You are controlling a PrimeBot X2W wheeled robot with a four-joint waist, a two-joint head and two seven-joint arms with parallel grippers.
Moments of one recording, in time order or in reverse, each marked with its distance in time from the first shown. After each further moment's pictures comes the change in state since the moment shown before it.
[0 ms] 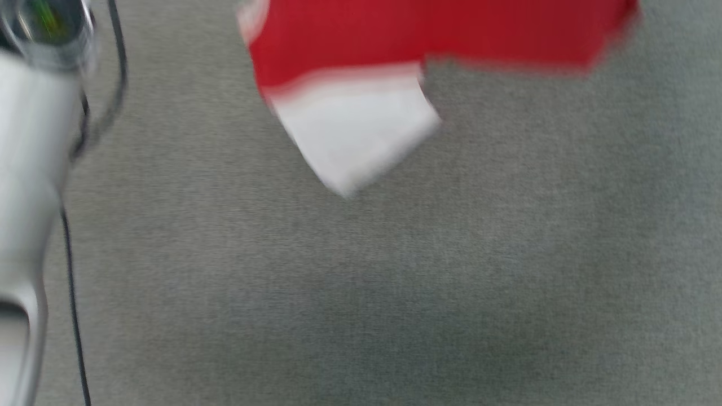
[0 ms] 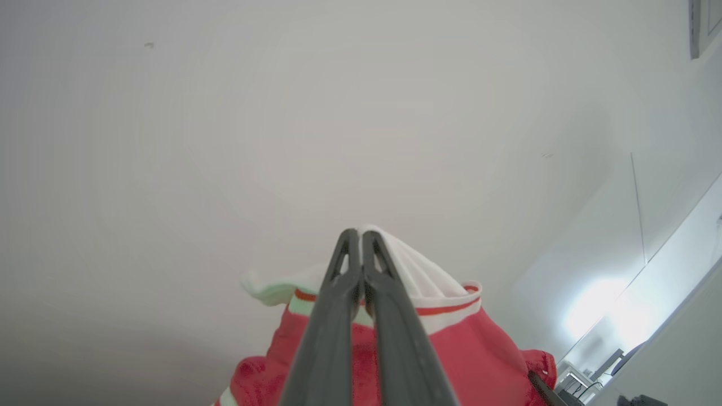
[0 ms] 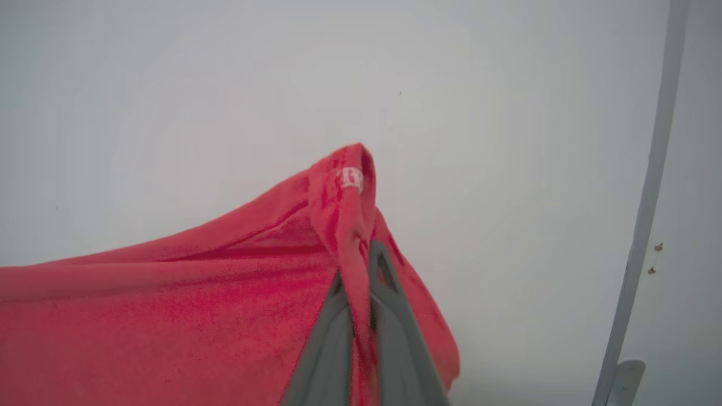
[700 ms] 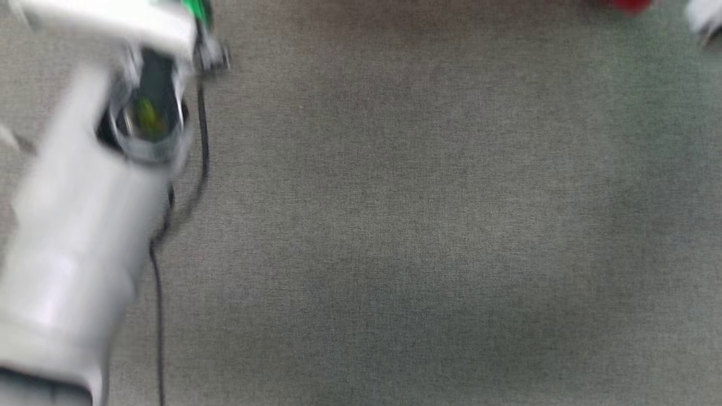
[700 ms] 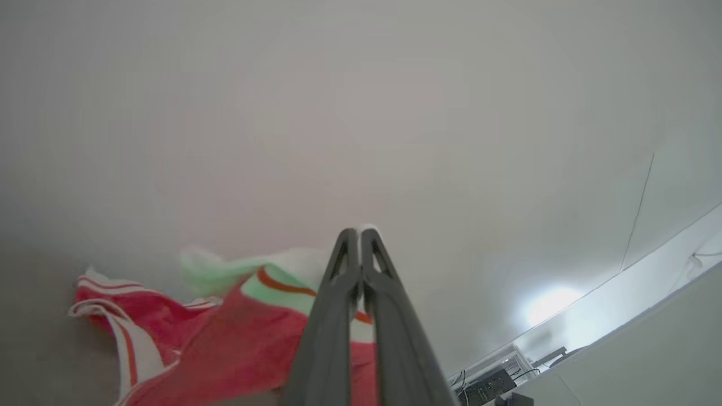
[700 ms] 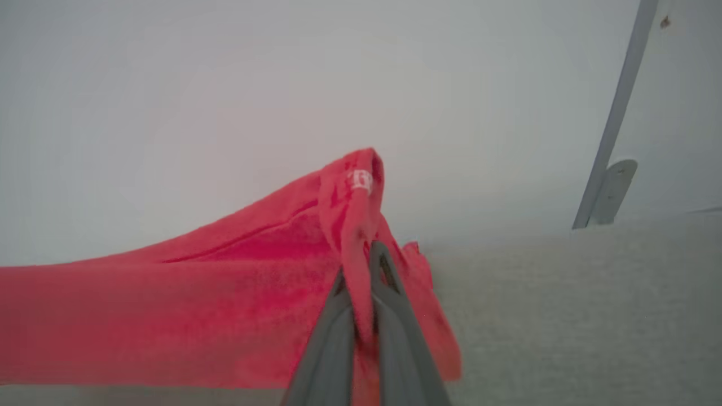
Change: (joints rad) left arm 0.182 -0.087 -0.007 -0.149 -0.090 0.000 -0.031; right arm 0.124 0.068 0.005 0.198 0.018 -0.002 -0.049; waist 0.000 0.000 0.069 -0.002
